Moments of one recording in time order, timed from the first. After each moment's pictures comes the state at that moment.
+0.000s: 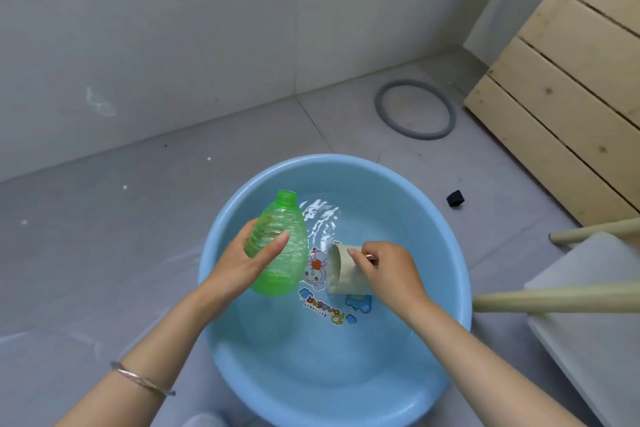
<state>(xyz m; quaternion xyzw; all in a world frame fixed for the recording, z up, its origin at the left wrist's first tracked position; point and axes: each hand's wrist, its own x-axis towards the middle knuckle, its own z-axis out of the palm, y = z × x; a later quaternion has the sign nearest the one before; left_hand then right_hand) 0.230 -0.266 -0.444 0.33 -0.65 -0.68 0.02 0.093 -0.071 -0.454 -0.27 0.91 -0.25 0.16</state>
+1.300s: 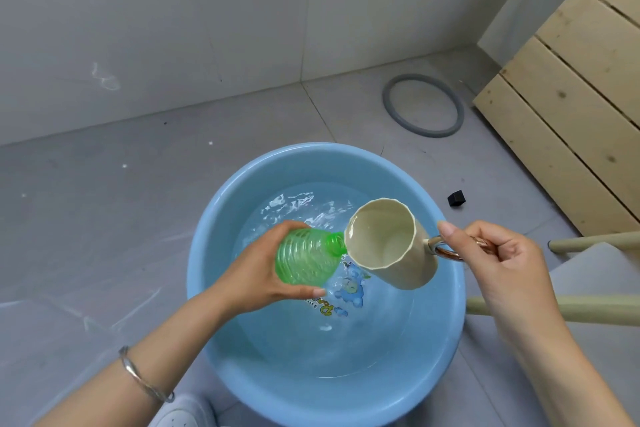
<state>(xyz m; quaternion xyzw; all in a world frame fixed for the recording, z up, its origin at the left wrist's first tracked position) 0.231 -0.241 -0.449 0.17 -0.84 -0.51 -0.02 0.098 -0.017 -0.331 -0.11 0.80 -0.58 0.13</state>
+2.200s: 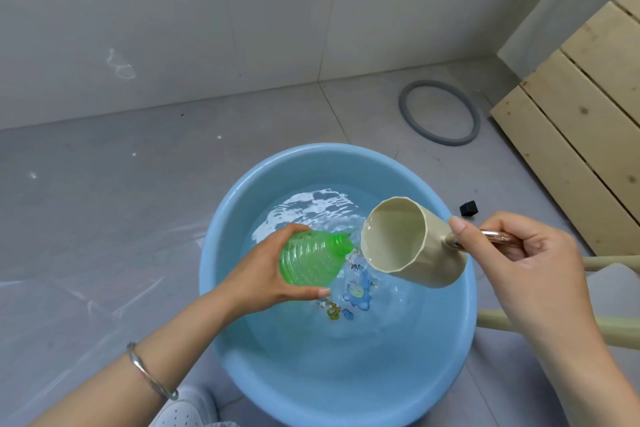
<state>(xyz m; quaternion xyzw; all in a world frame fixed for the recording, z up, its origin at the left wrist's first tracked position) 0.239 -0.241 -0.459 0.21 -0.83 -0.52 -0.02 0.100 -0.032 -0.306 -0.20 0.86 -0.46 0.06</state>
